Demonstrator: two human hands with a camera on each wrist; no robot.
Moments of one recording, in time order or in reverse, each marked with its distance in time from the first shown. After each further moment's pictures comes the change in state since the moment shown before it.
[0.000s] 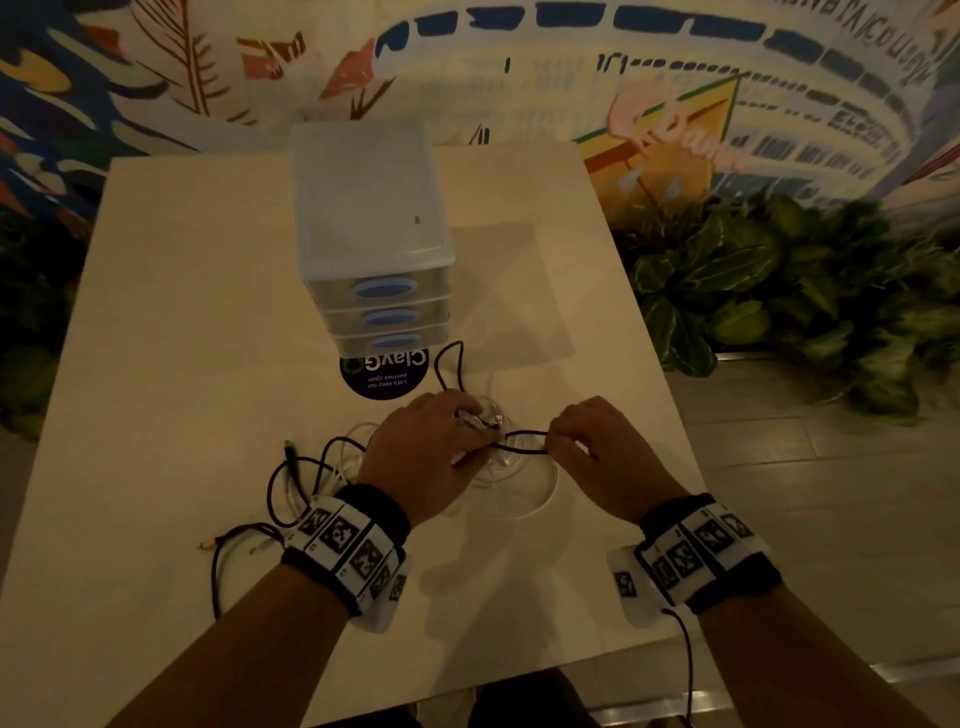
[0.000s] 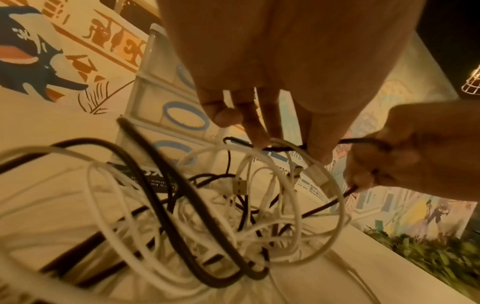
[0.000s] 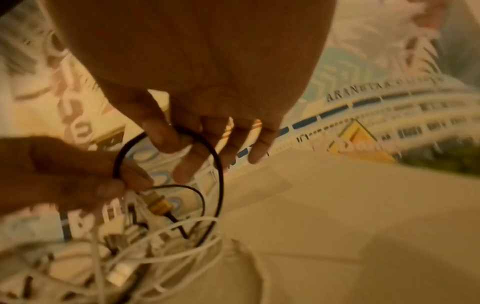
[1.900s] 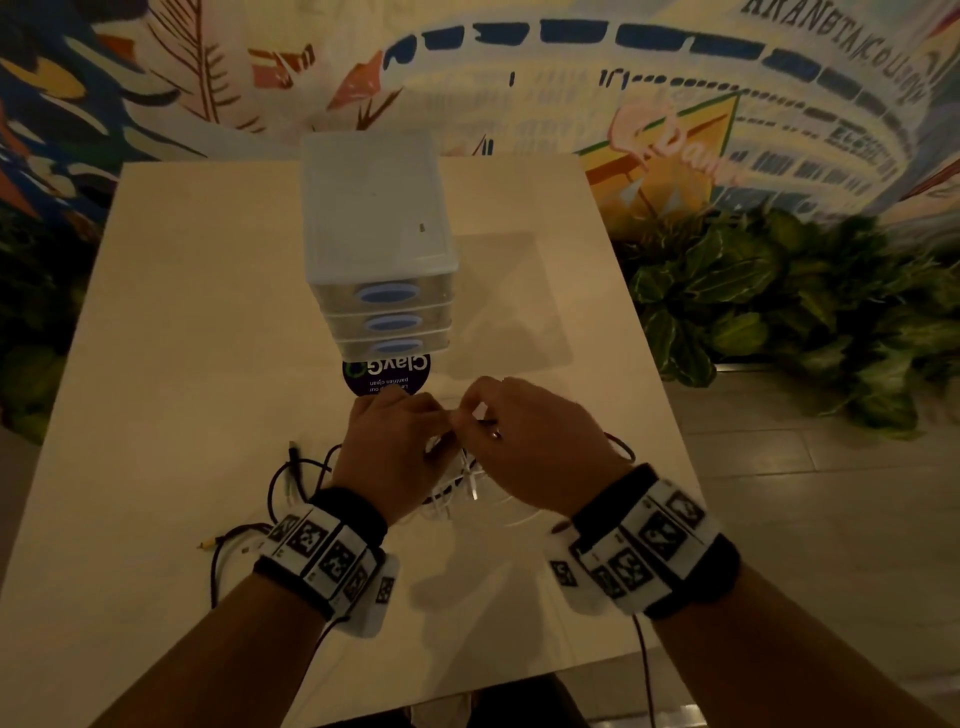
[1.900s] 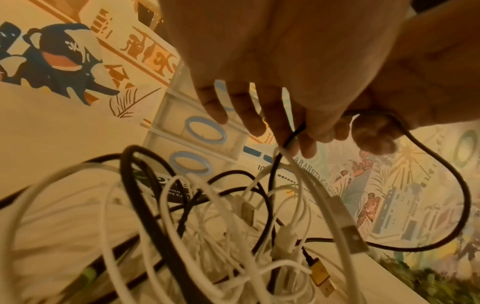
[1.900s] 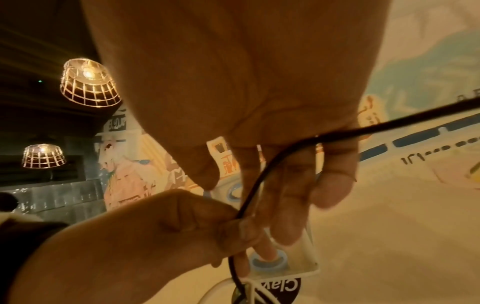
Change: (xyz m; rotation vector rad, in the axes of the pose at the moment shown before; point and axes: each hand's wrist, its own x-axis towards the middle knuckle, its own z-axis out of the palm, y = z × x) left_hand -0.011 -0.010 -0.012 -0.007 0.189 -0.105; right_hand 0.030 -0.109 -0.012 -0.222 -0.125 0.024
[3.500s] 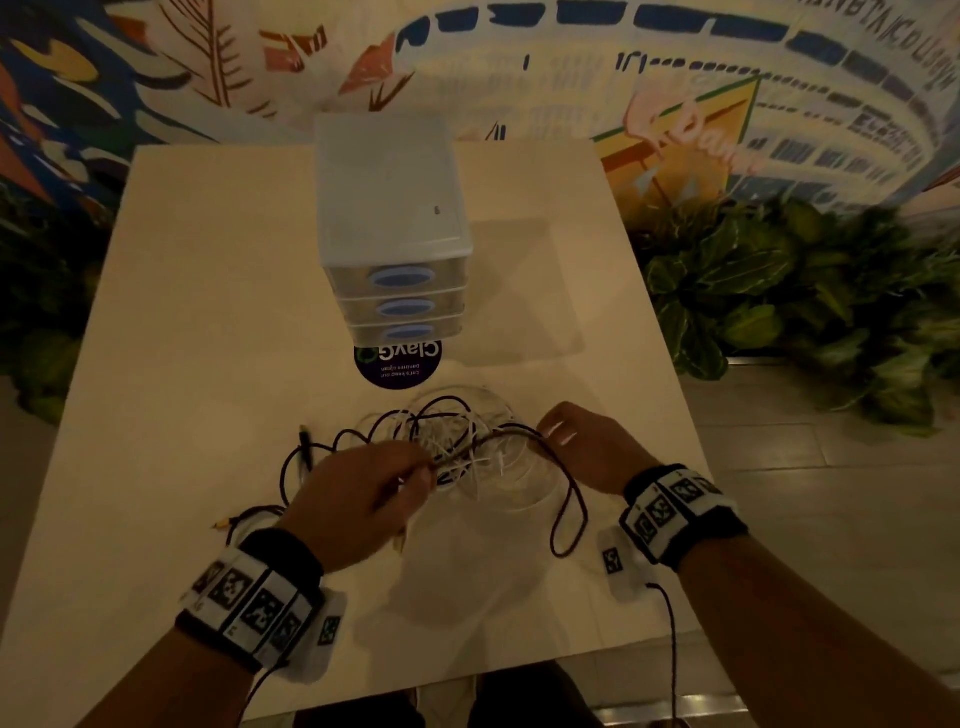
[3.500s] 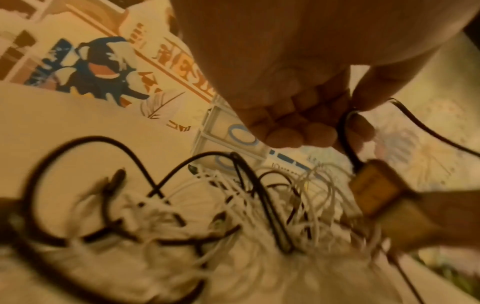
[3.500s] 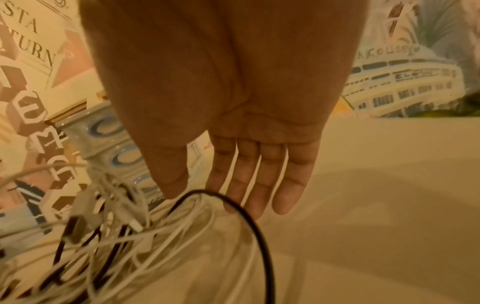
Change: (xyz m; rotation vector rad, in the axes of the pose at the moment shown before) left_hand -0.055 -0.021 -0.030 -0.260 -0.220 0.017; right_hand 0.002 0.120 0.066 0.286 -0.185 0.304
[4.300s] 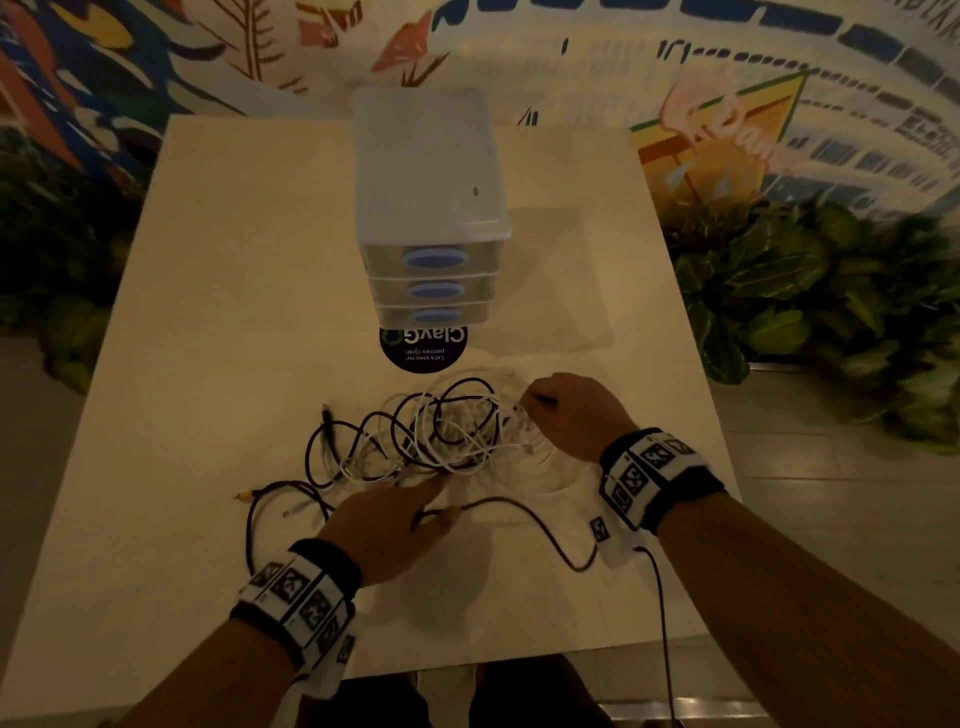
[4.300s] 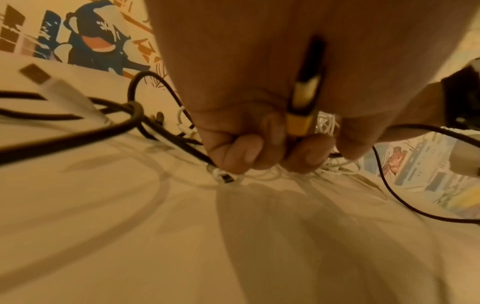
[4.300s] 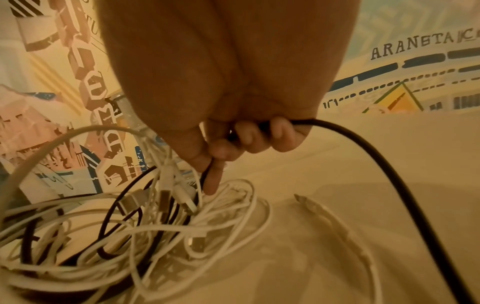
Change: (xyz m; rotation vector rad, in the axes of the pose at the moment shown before) left_hand -0.025 -0.023 0.048 0.160 -0.423 -0.383; right_hand 0.030 -0.048 0.008 -0.228 0.034 -0.146
